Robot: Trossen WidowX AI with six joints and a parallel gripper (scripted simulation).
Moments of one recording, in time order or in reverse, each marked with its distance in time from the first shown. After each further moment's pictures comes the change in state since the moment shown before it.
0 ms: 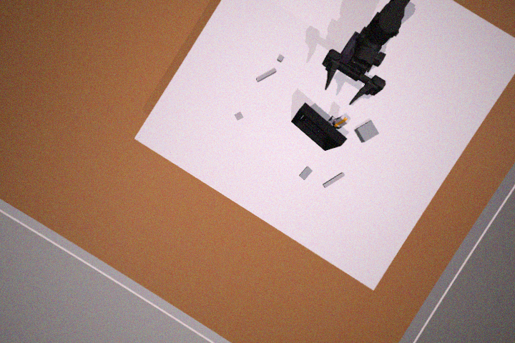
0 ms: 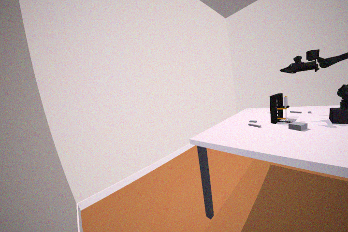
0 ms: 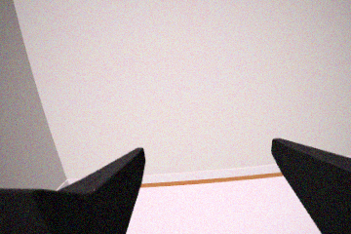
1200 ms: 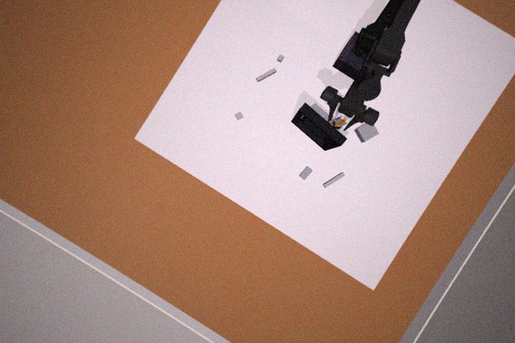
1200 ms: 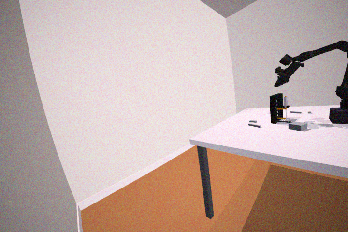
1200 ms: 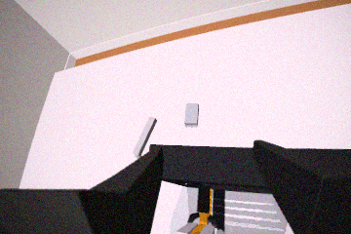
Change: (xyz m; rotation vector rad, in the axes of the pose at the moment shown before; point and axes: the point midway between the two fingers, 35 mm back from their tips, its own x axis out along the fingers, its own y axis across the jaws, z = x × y) arm 0.043 0.056 -0.094 0.138 0.829 0.055
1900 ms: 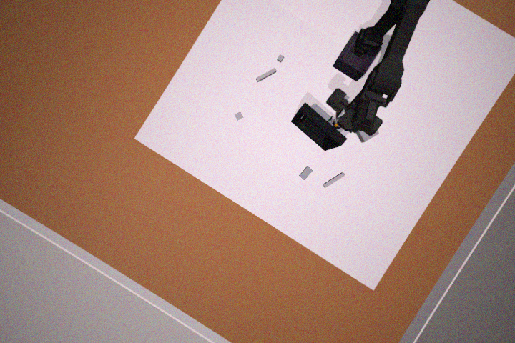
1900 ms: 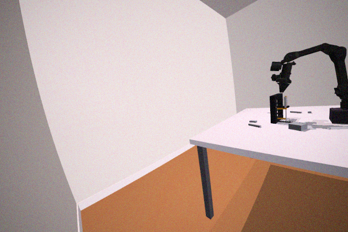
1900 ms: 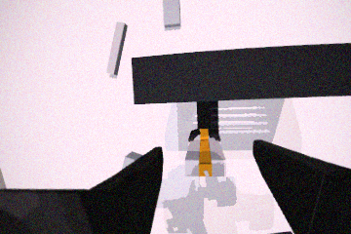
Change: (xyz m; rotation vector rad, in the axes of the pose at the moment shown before) arm 0.013 0.019 -0.049 0.067 0.524 -0.118
